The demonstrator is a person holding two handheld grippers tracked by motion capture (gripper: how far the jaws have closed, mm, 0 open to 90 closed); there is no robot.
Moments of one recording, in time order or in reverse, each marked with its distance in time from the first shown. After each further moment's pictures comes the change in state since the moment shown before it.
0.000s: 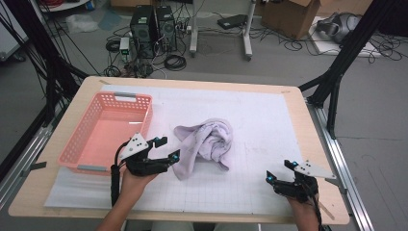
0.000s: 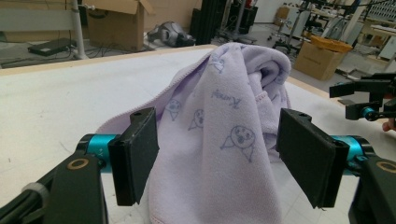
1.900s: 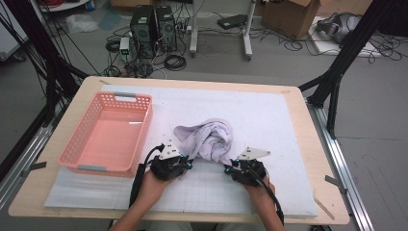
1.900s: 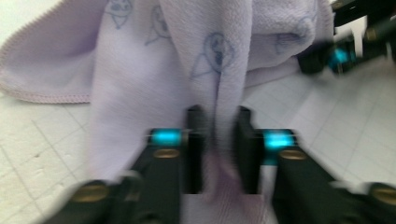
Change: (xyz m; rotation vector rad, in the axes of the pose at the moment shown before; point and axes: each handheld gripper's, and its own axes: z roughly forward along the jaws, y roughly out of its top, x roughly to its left) left arm -0.021 -0.028 0.056 0.345 0.003 0.107; right arm 0.083 0.040 0.095 0.195 0.229 -0.122
